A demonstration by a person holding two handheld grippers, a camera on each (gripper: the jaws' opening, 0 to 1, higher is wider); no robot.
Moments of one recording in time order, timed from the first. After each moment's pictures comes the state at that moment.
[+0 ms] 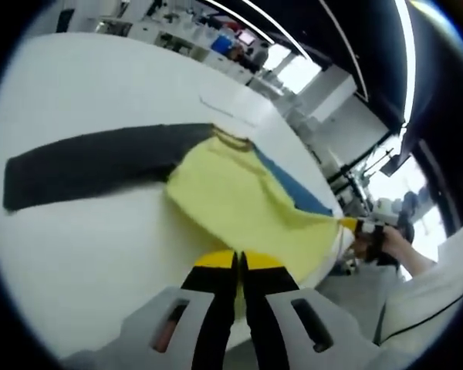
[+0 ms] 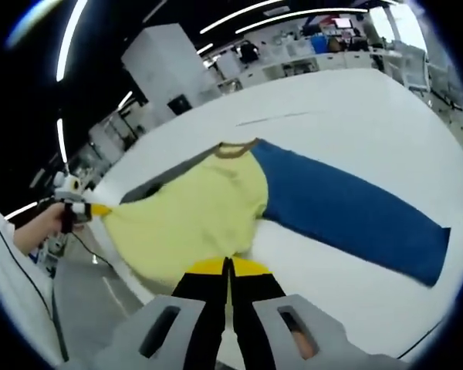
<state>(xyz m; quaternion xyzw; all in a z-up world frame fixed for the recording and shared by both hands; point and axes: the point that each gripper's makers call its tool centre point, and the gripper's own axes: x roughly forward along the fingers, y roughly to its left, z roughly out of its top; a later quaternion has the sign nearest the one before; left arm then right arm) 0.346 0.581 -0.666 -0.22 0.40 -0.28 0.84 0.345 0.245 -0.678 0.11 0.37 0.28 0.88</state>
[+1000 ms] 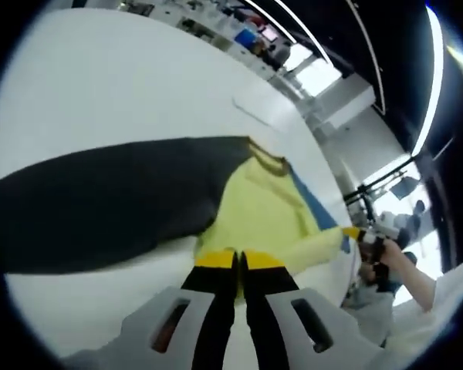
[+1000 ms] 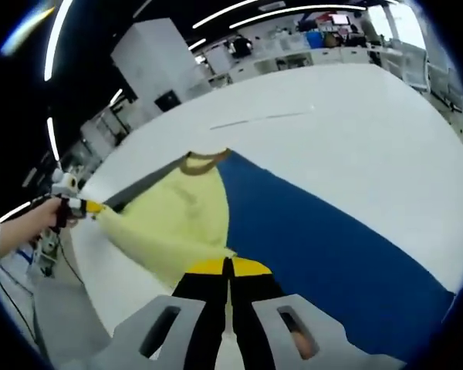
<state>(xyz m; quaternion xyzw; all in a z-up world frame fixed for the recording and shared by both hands) 0.449 0.590 -0.713 -0.26 0.45 -0.25 0.82 0.451 0.232 -0.721 0.10 0.39 0.26 0.88</state>
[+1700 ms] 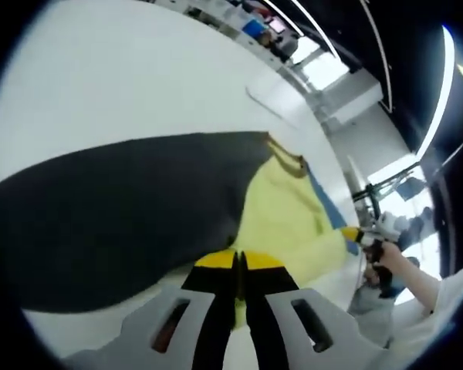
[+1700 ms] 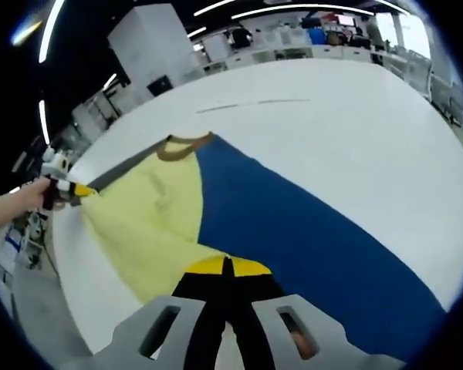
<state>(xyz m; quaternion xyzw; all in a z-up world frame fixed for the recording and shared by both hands) 0.474 0.585 -0.738 -0.26 0.47 -0.24 0.81 0.468 0.233 -0.759 0.05 0.41 0.25 0.88</state>
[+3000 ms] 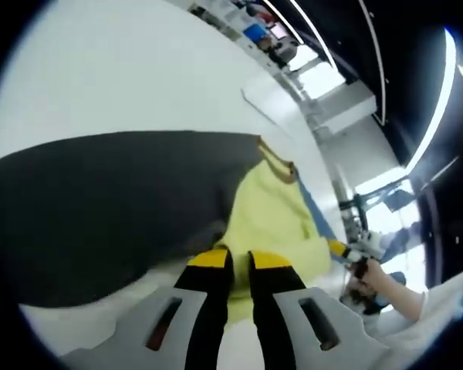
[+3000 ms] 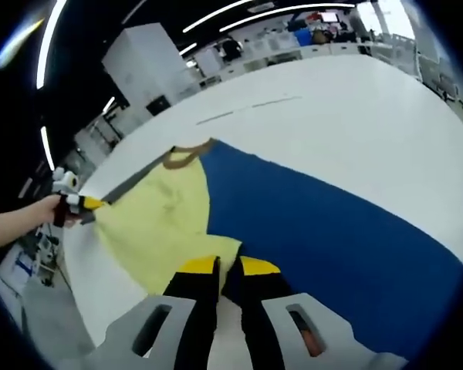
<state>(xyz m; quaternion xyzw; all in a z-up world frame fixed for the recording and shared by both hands) 0.468 0.577 -0.734 -0.30 0.46 -0.26 0.79 0.448 0.232 -0.756 0.12 0.38 0.24 0.88</state>
